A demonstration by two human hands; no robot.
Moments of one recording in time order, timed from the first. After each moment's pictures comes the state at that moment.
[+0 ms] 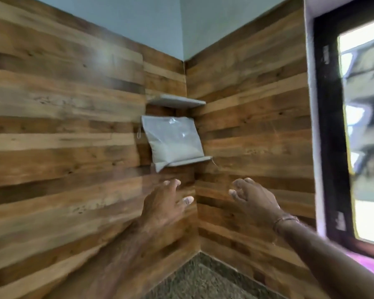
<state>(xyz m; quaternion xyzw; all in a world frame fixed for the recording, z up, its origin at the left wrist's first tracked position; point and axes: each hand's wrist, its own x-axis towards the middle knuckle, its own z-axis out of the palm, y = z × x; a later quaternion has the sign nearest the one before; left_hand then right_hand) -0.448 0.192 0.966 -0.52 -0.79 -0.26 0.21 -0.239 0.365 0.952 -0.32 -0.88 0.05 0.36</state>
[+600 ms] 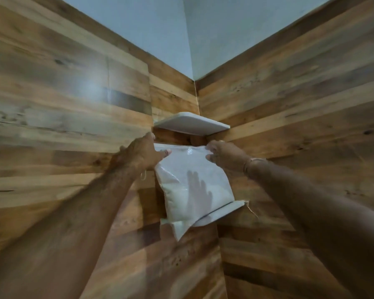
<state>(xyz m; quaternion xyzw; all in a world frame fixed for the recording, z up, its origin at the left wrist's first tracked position) -0.744 0.357 1.206 -0.44 -0.77 -0.35 0.30 -0.556 0.530 1.185 -0.26 -0.88 -0.04 0.41</state>
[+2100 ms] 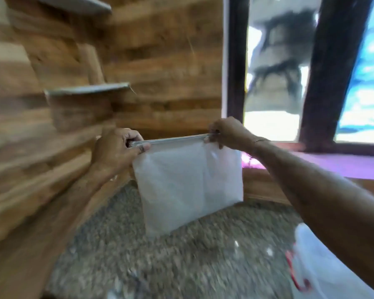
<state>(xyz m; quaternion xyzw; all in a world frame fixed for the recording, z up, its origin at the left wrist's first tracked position) -0.390 0.195 0.907 -0.65 -0.66 -0.36 0.06 -0.110 0.337 0.911 -0.45 -0.86 0.02 0.25</state>
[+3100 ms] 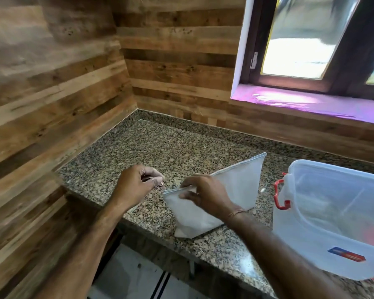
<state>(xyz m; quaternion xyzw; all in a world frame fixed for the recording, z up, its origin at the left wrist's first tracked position) -0.339 0.073 0.686 -0.57 -0.73 -0.32 -0.20 -0.129 0.156 0.637 -0.36 -0.89 0.21 0.20</state>
